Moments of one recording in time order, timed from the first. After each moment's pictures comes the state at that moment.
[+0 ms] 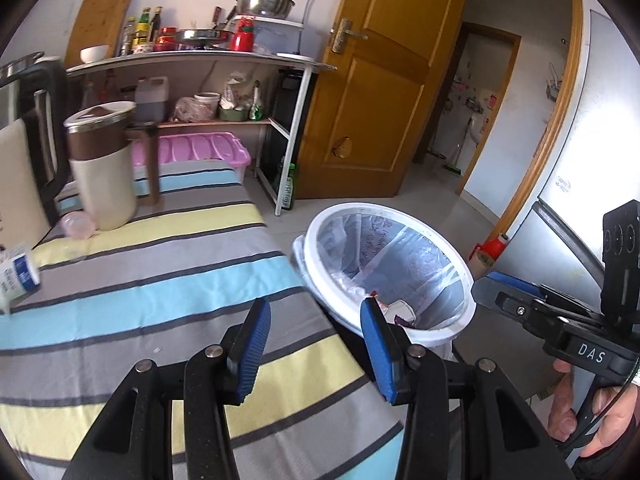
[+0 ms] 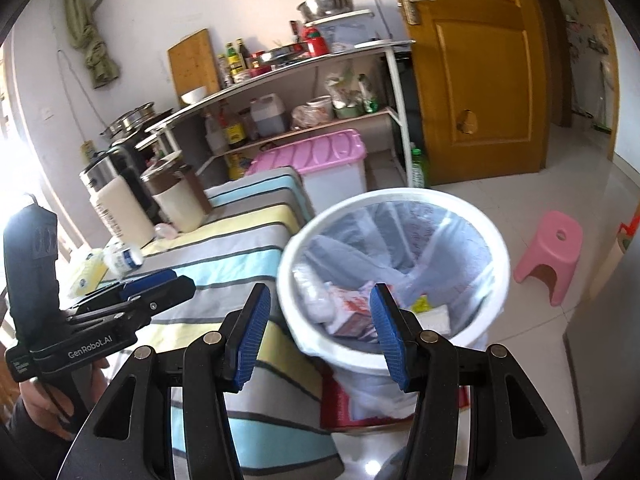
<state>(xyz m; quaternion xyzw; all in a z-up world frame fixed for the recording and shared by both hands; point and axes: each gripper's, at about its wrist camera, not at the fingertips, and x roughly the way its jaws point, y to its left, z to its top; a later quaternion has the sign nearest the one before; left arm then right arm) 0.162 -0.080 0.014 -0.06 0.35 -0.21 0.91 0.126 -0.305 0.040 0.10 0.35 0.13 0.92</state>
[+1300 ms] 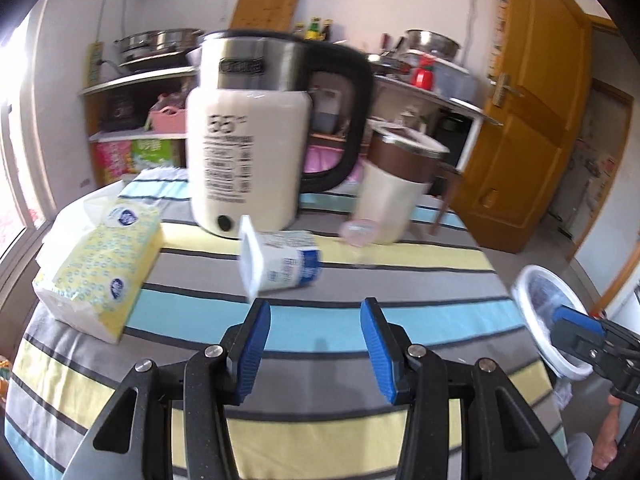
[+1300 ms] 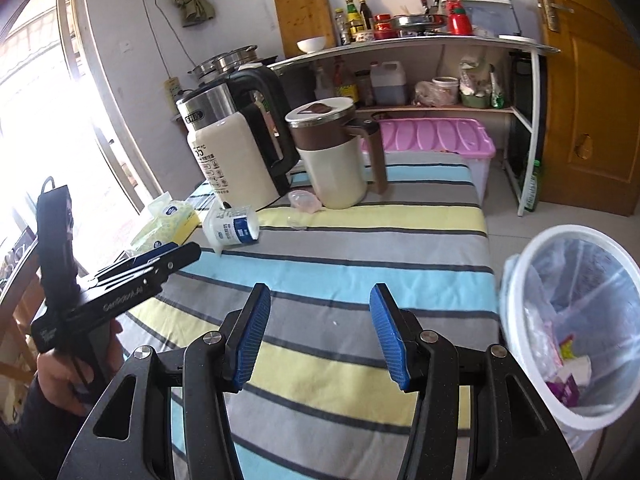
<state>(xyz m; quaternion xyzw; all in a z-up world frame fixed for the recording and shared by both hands) 0.164 0.143 0.010 -0.11 0.34 0.04 0.93 0.170 -0.116 0.044 0.04 0.38 0.28 0.88</state>
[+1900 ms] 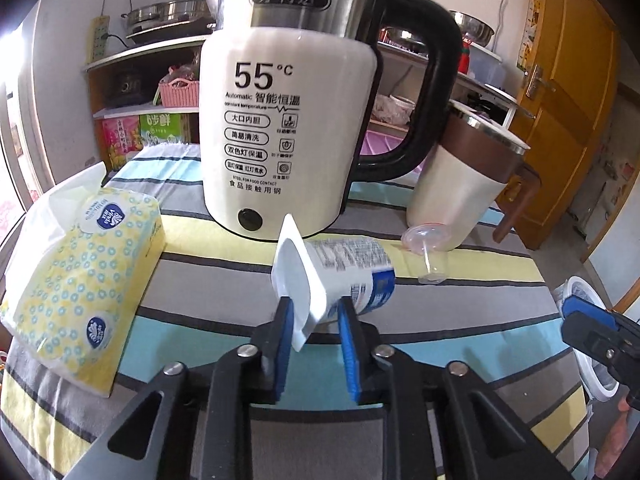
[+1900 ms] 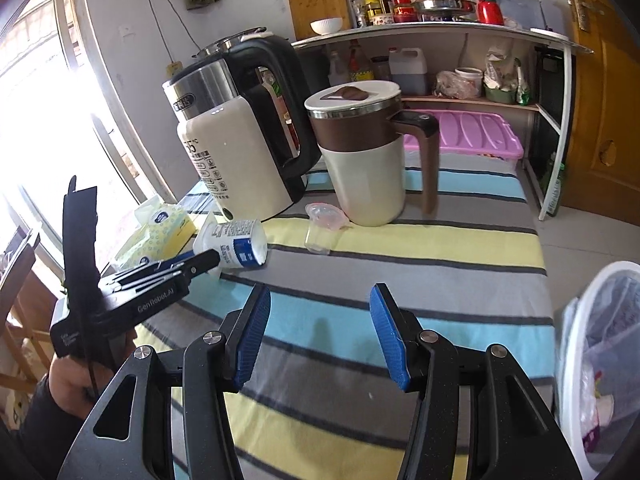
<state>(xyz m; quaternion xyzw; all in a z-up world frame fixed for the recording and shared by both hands) 0.224 0.180 -0.023 -0.12 0.38 0.06 0.92 0.229 -0.056 0.026 0.03 0.40 0.30 0.86</state>
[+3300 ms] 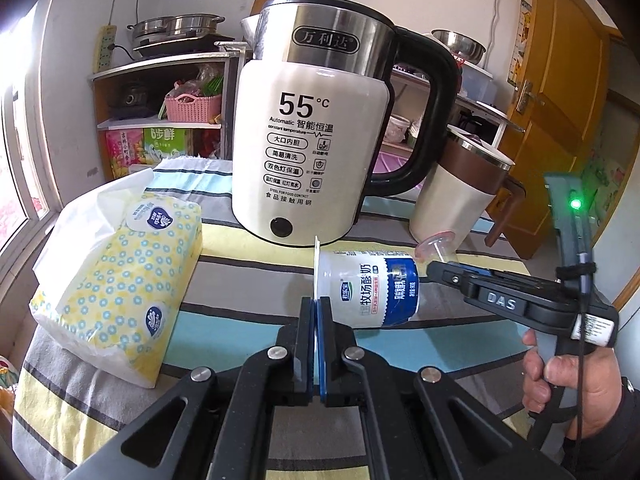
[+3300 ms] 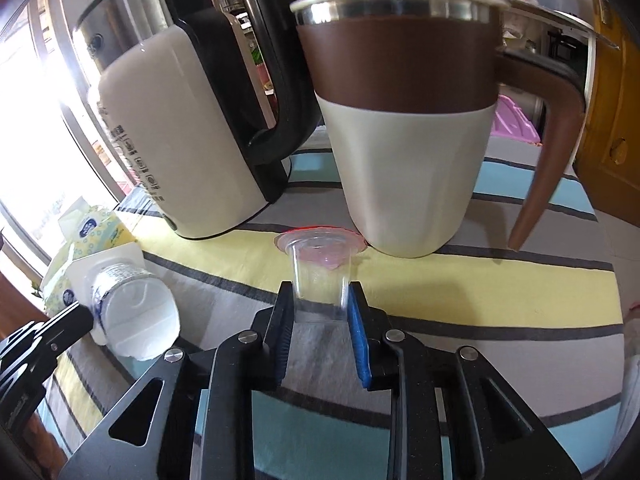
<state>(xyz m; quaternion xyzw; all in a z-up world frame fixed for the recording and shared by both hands) 0.183 0.201 -0.009 -0.11 0.34 0.05 0.93 0.304 0.015 -0.027 0.00 0.44 0.28 0.86</state>
